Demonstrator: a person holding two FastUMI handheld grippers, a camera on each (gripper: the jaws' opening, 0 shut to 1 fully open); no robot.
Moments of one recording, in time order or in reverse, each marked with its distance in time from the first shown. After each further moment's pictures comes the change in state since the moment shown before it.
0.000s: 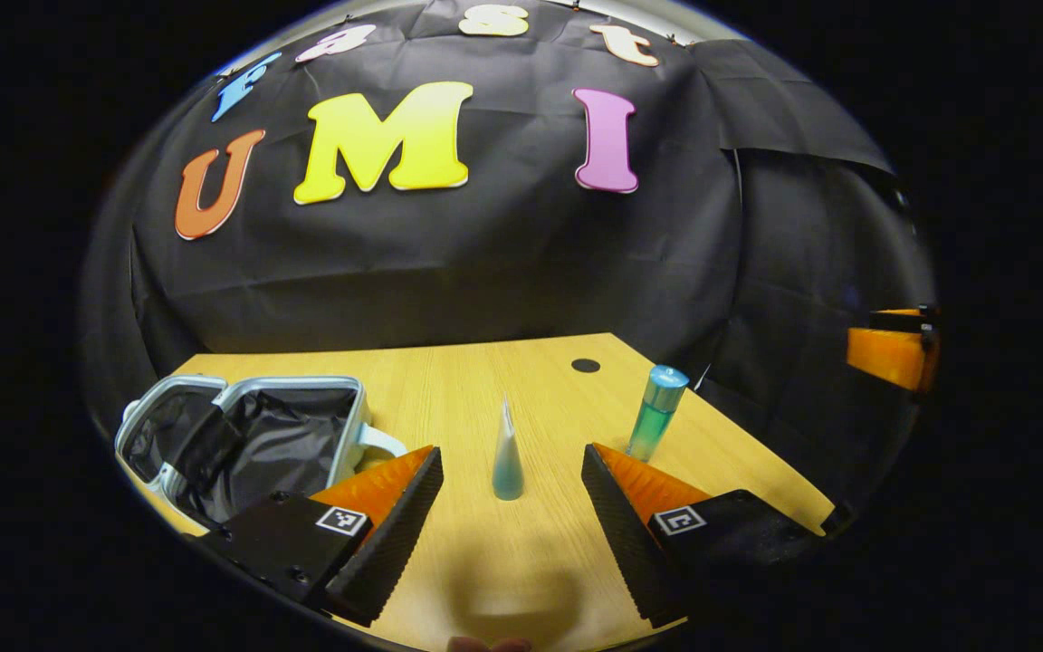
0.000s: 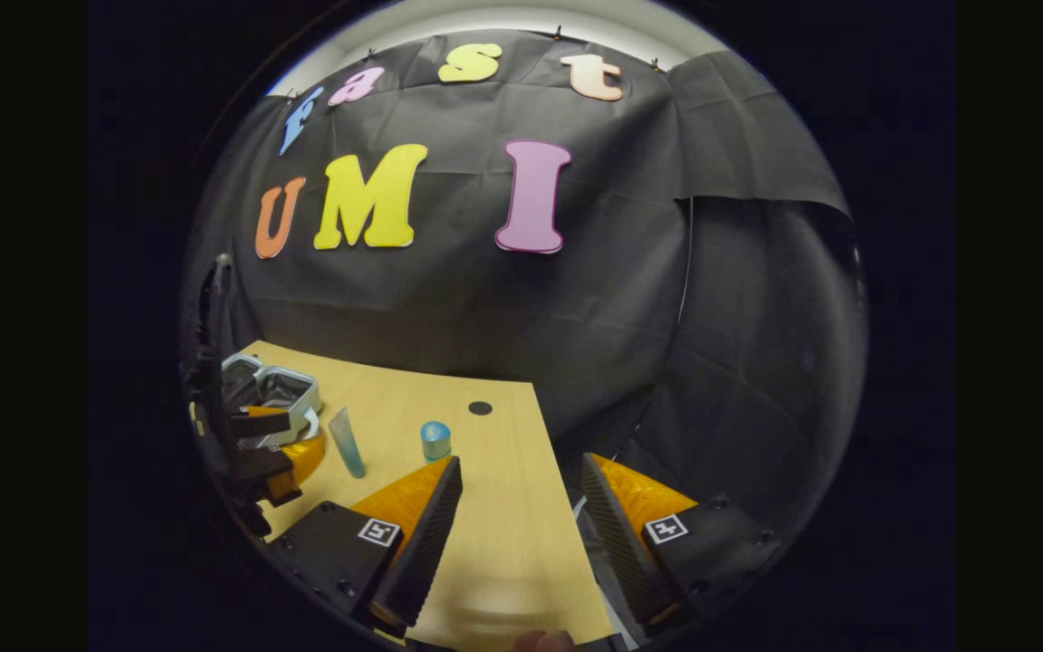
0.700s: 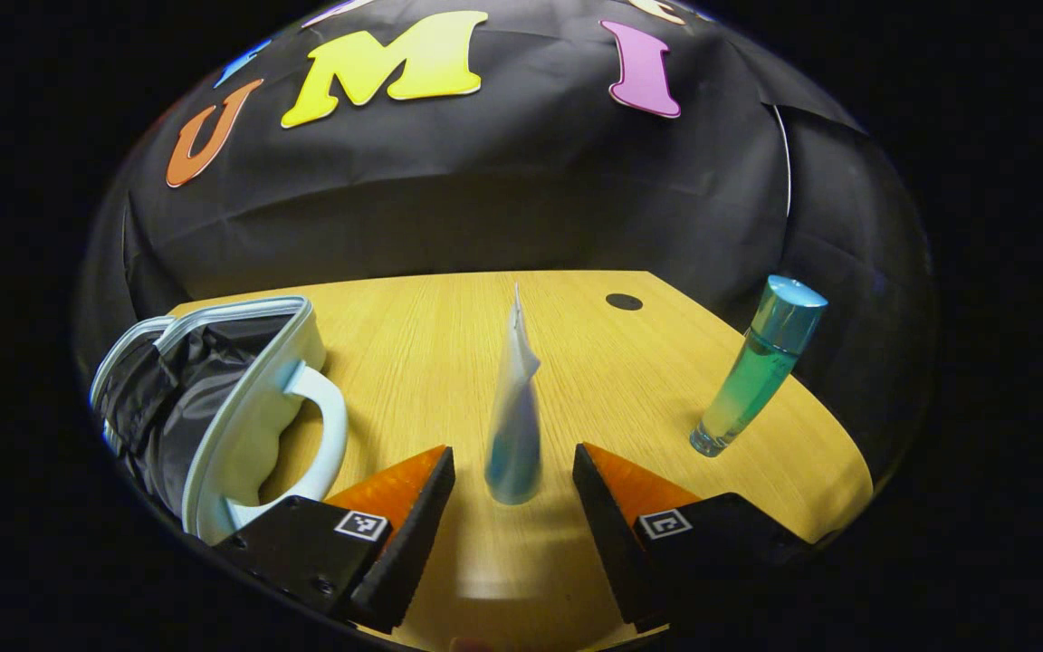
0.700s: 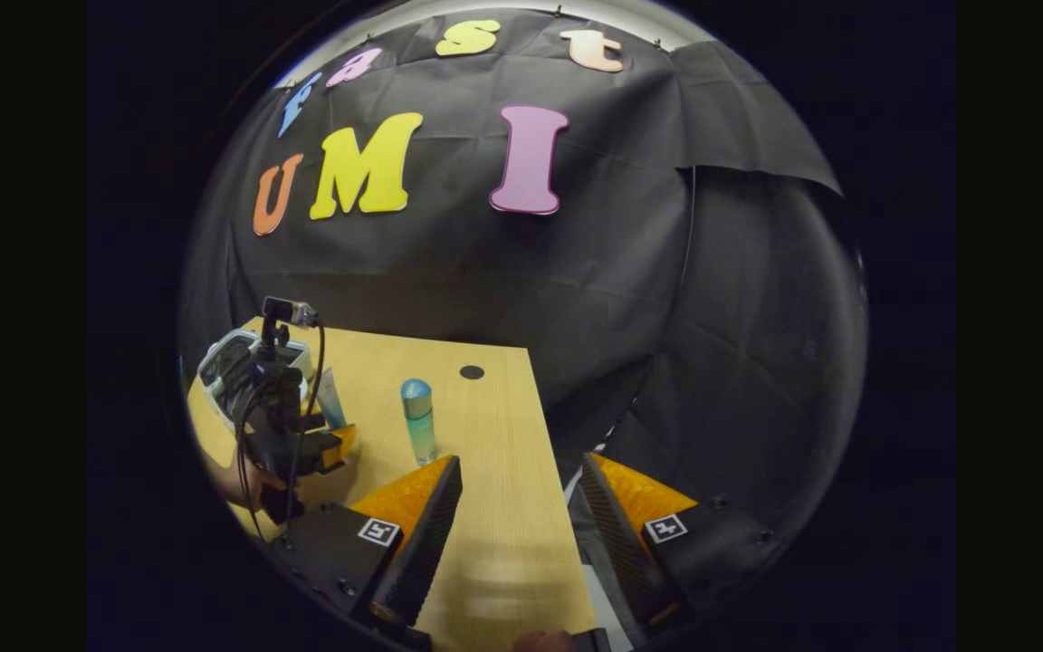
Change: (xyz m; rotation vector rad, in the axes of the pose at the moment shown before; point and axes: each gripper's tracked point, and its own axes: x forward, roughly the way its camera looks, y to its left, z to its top) left arm 0.097 0.011 -0.063 -0.006 0.141 0.050; right arm 0.011 -0.014 -0.030 -0.006 0.095 0.008
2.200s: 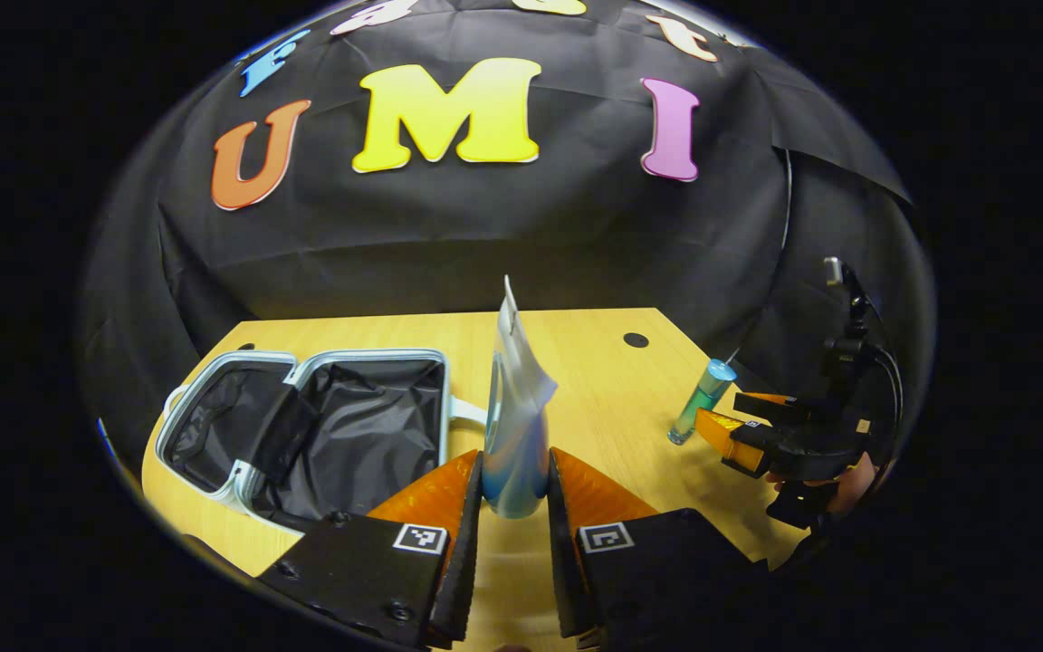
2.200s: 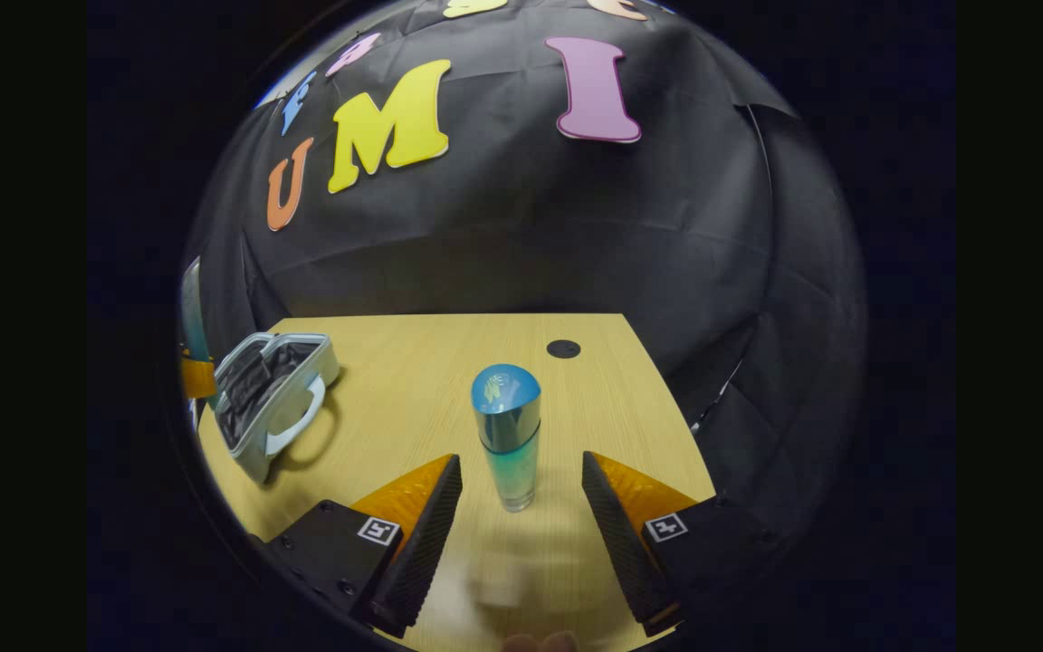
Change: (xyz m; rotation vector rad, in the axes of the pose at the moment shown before) left arm -0.176 0.091 0.064 -0.053 0.006 0.054; right arm 0.159 0.134 -0.041 0.063 0.094 0.242
